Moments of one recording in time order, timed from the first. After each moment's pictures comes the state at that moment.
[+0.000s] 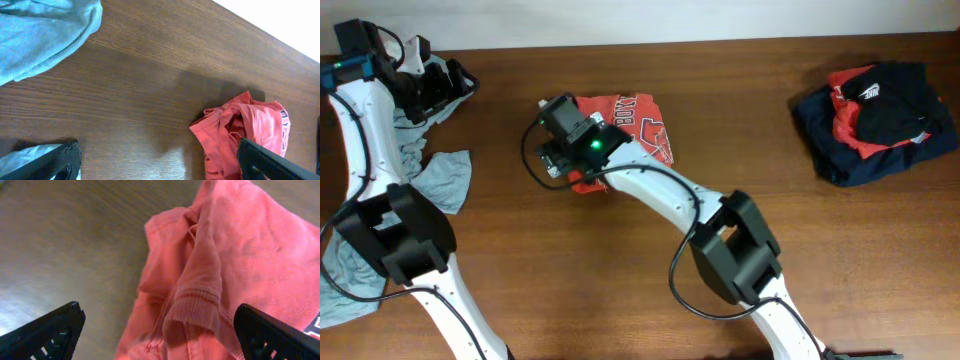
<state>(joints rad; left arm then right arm) 0.34 2.35 2.33 -1.15 0.50 -0.05 0.78 2.35 2.03 -0.57 0.19 0.14</state>
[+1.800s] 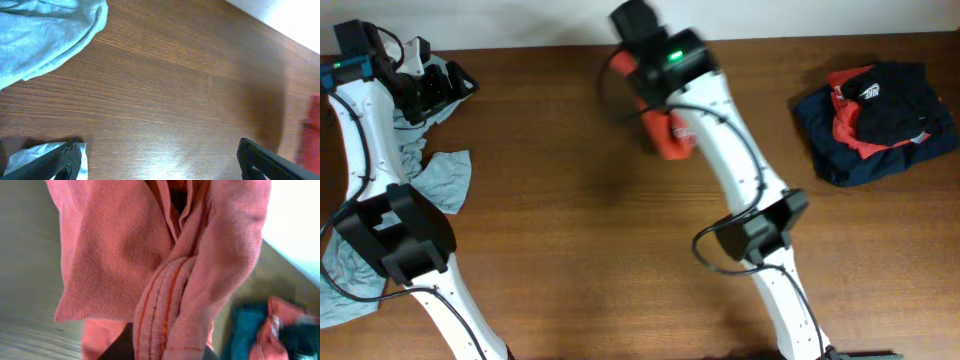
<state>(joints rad) 0.34 2.35 2.33 -1.16 0.48 -0.02 0.47 2.50 2.91 -1.46 0.38 -0.12</state>
